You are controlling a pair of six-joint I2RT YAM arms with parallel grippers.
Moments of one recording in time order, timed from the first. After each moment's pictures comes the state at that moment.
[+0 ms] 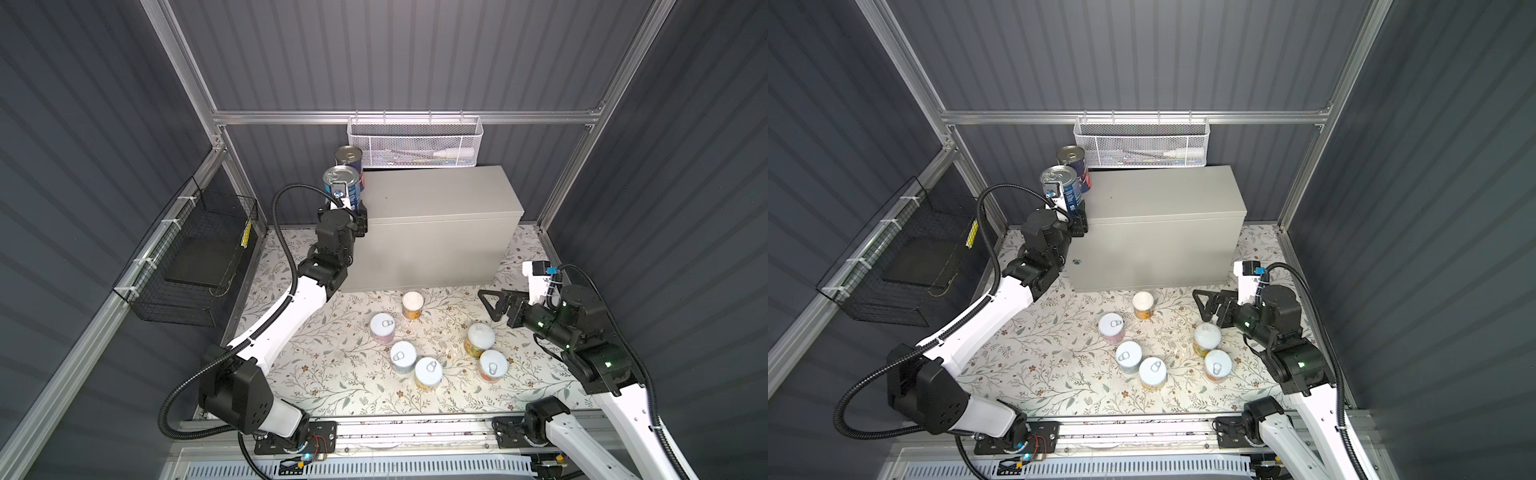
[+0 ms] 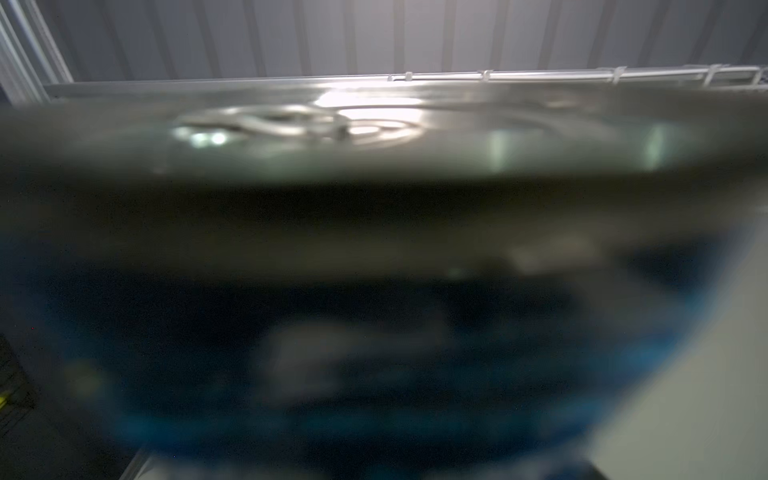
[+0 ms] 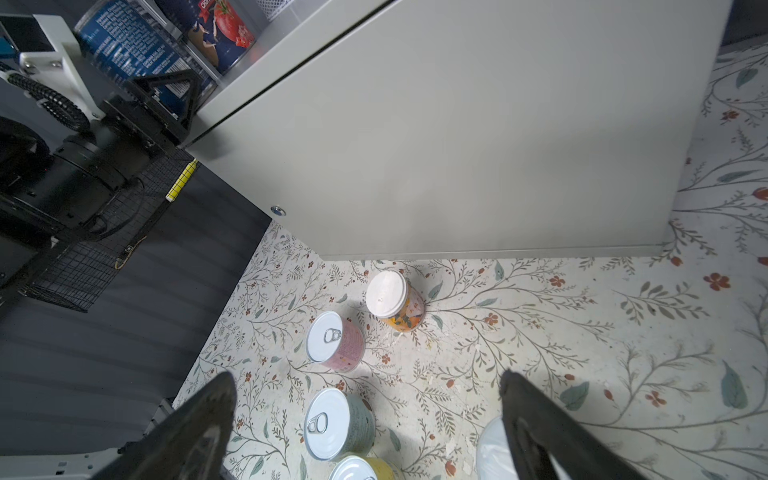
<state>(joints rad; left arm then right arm) -0.48 1.49 1.34 0.12 -0.47 0.01 0.26 0.66 0.84 -0.54 -0.35 0.46</state>
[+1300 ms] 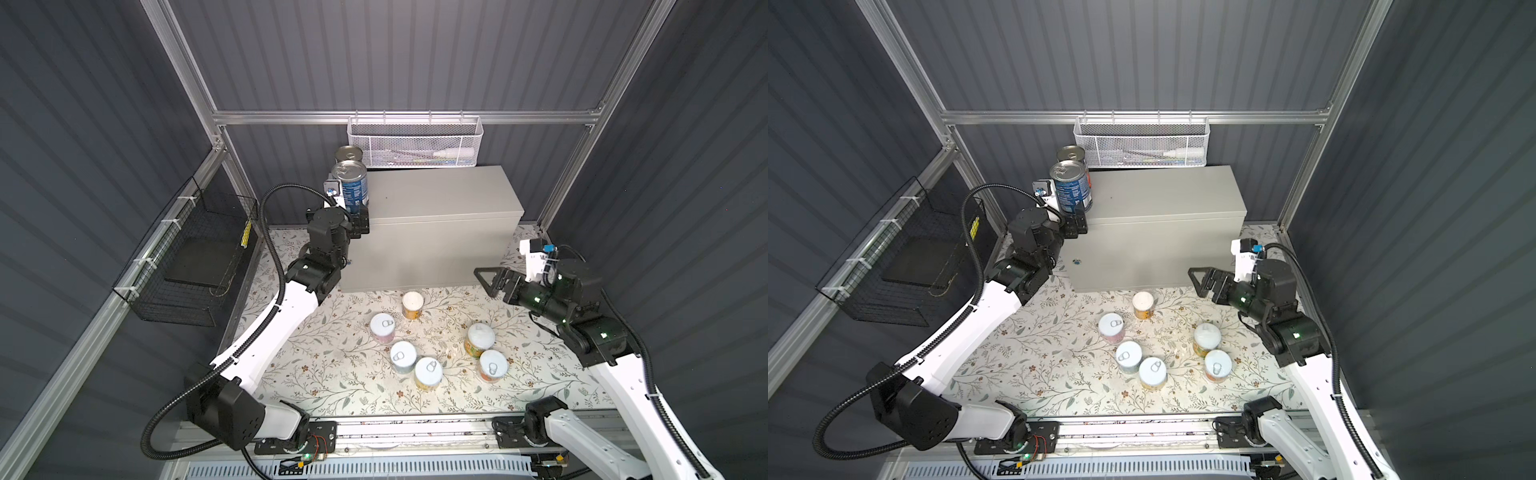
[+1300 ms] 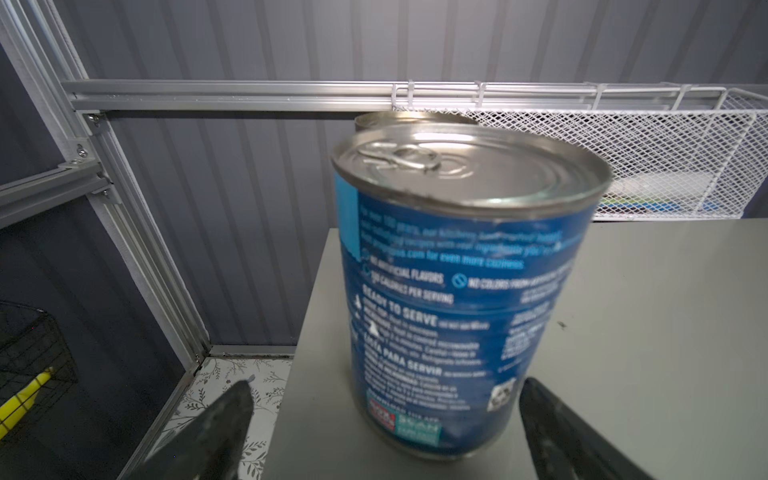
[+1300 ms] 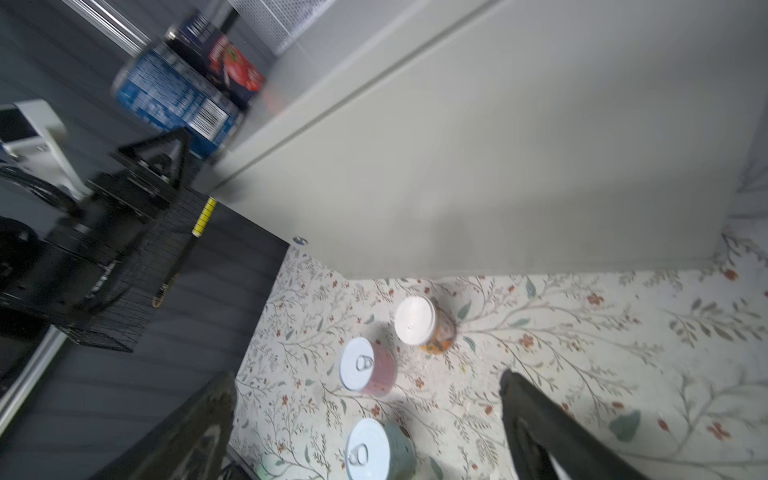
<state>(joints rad) -0.49 1.40 1.37 -0.04 -0.47 -0.03 0.27 0.86 1.06 -0.51 -0.37 0.58</state>
